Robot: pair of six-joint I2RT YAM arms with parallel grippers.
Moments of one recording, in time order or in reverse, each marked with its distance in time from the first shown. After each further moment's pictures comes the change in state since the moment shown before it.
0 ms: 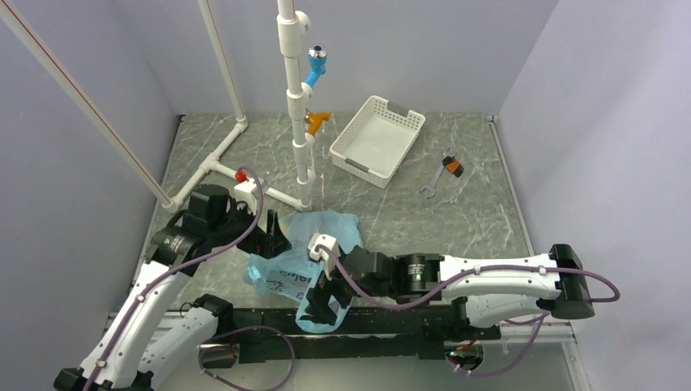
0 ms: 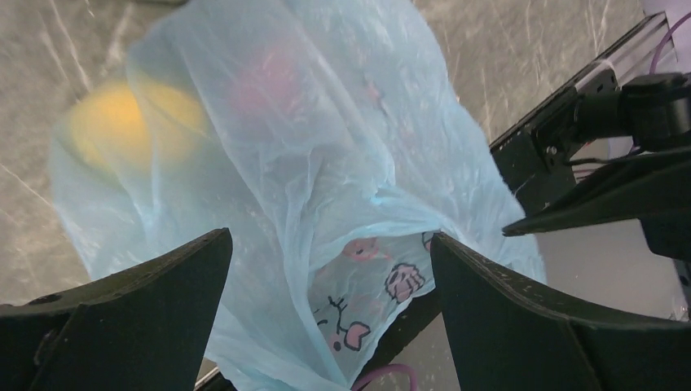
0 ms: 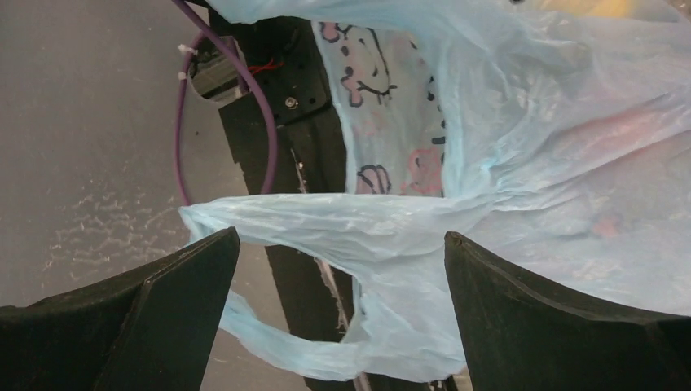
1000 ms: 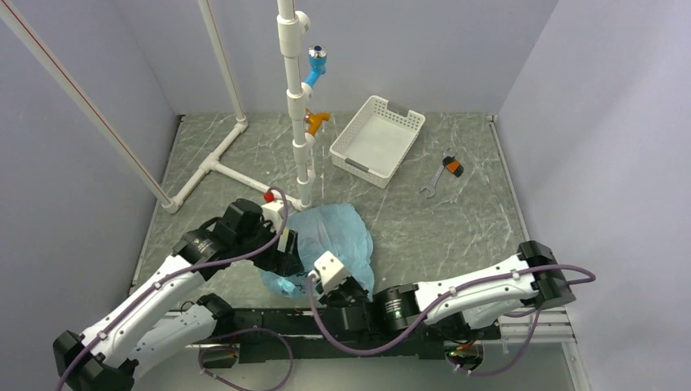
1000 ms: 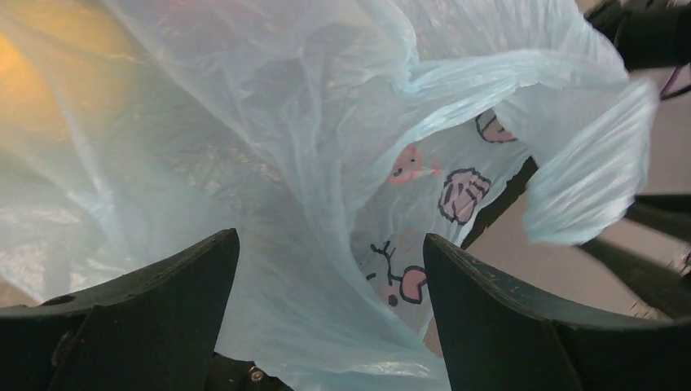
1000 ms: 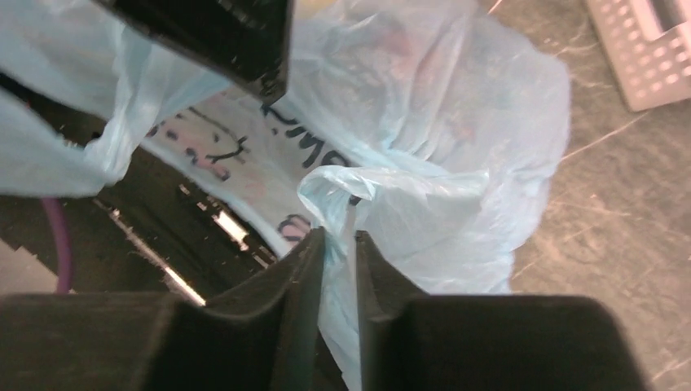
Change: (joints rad) left arm -0.225 0.028 -0.183 0.069 -0.095 -0.148; right arm 0.312 0.198 0.108 -0.277 0.843 0.285
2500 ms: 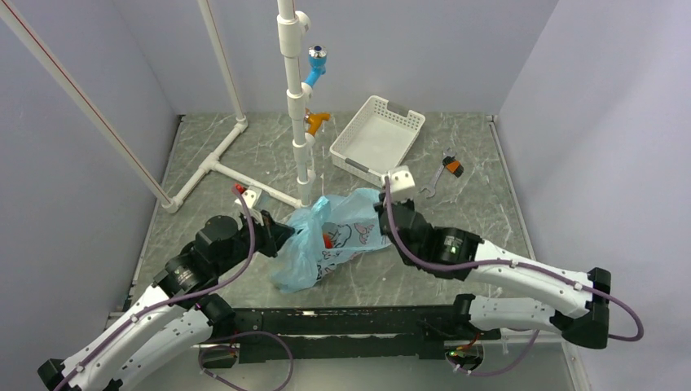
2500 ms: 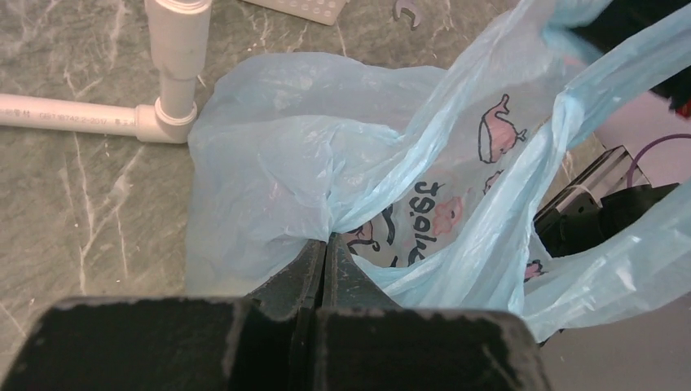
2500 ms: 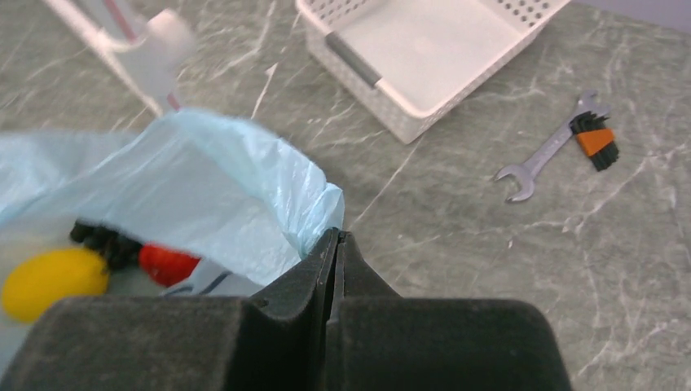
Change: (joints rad) left arm -0.138 -0.257 -0.126 0.425 -0.337 -0.089; right arm -0.538 -0.390 -0.105 0.093 -0.032 -0.241
